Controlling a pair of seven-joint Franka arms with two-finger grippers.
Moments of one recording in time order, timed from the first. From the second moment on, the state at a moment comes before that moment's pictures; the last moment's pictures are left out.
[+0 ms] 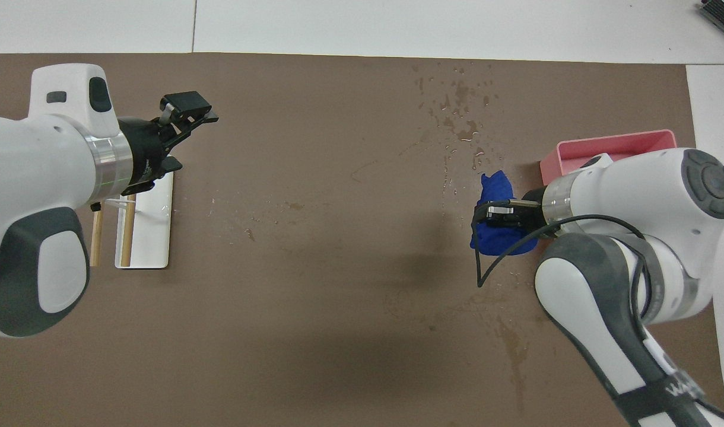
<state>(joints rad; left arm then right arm) -0.25 -0.06 0.00 -1.83 -0.12 2.11 -0.68 0.14 0.11 0.06 -2.07 0.29 2.31 0.12</state>
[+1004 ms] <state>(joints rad) -0.11 0.03 -0.06 -1.64 0.00 1.71 -0.06 0.13 0.67 0.06 -1.59 0.13 2.61 0.01</state>
